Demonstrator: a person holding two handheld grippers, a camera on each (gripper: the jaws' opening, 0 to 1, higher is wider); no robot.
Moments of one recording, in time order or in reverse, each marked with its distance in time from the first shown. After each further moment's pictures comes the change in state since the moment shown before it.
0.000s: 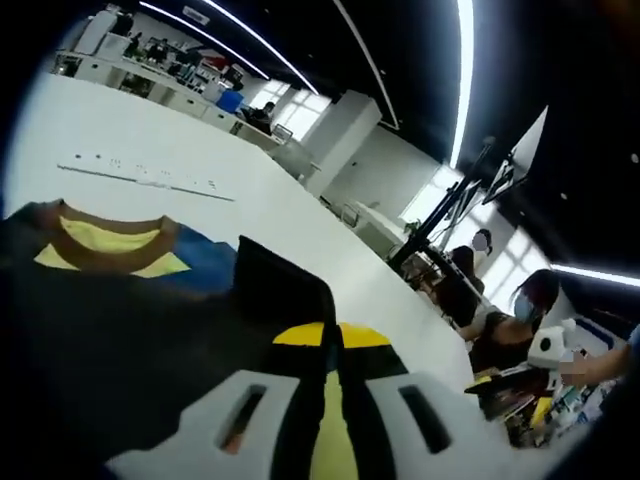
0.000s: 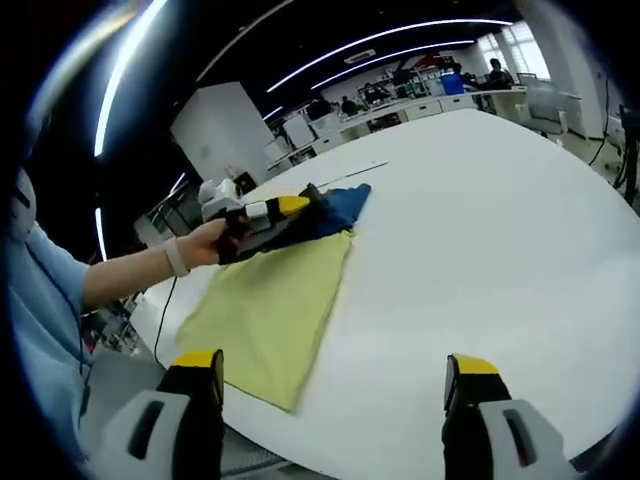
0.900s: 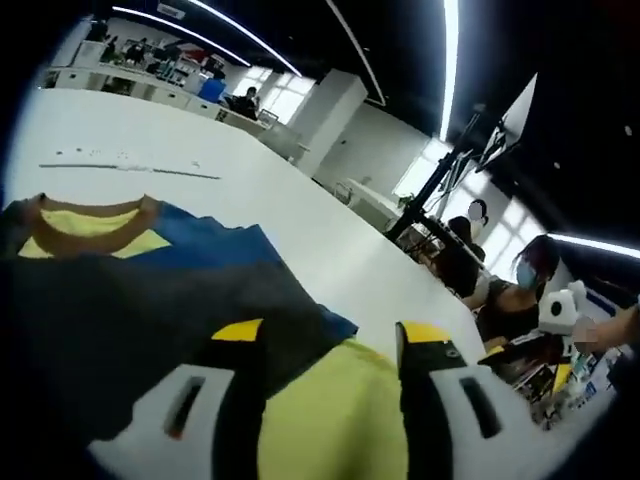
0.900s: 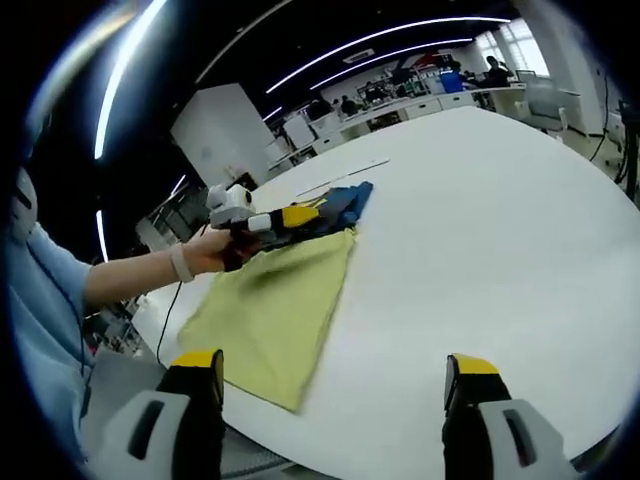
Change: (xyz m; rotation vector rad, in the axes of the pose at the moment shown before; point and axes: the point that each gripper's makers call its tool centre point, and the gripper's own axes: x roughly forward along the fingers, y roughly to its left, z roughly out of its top) left arm 0.010 0.000 -0.023 0.111 0.073 -0.027; right arm 0.003 0.003 -0.004 0.004 0.007 0.008
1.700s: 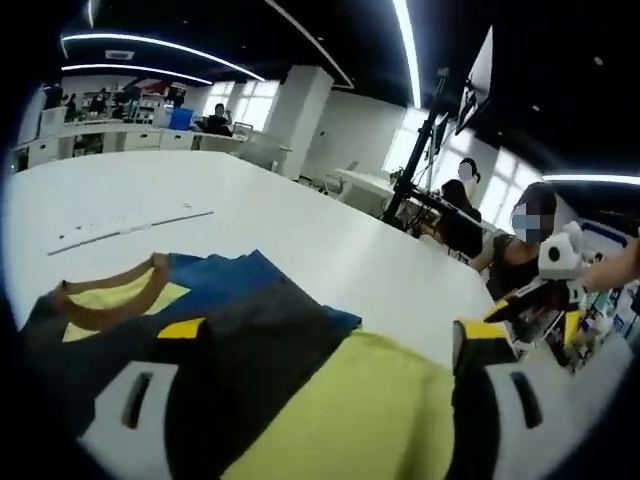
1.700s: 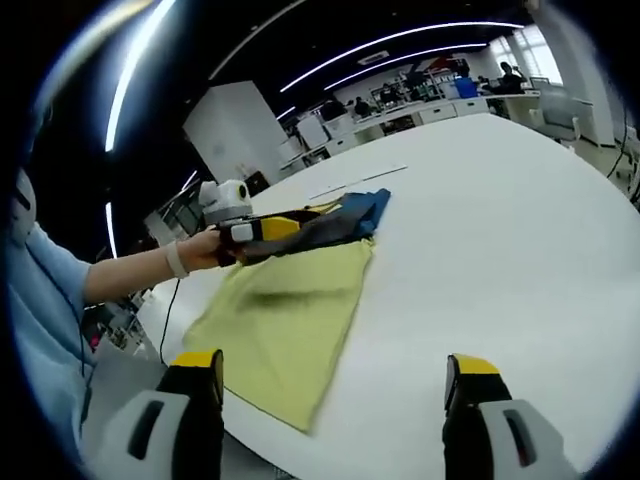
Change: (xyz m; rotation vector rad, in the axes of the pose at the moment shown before) left arm -0.030 -0.003 0.017 0.237 0.048 0.004; right arm 0.012 0.013 0.018 -0.043 -0.012 0.041
